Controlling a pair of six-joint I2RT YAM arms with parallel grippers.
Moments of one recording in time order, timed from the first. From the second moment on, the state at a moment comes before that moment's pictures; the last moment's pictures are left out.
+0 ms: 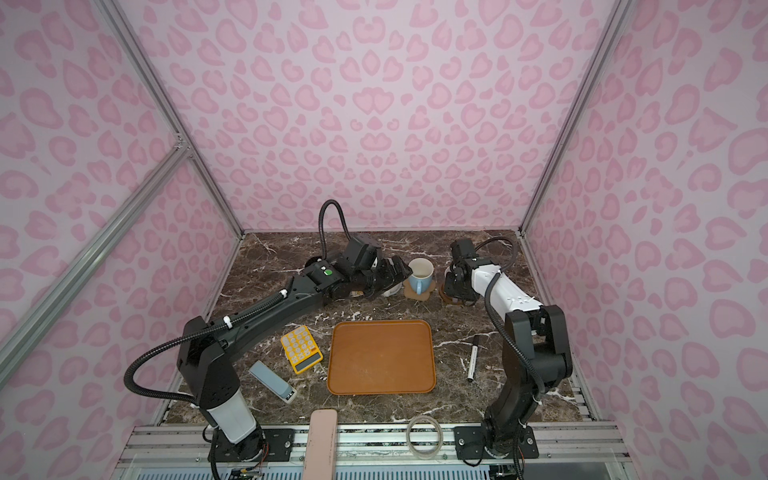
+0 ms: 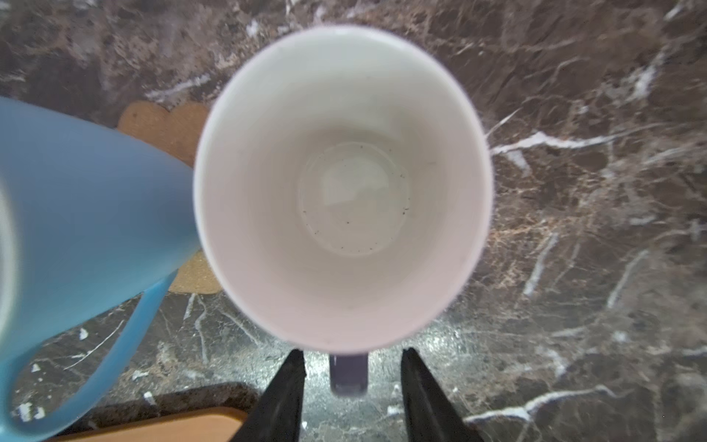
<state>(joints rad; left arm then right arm) -0.79 1.72 1.55 -0.53 0.07 -1.10 0.17 1.69 1.28 -0.76 0.09 0.40</state>
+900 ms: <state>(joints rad) -0.40 0.92 0.44 0.04 -0.81 -0.31 0.17 0.99 0.47 0.00 0.38 0.14</state>
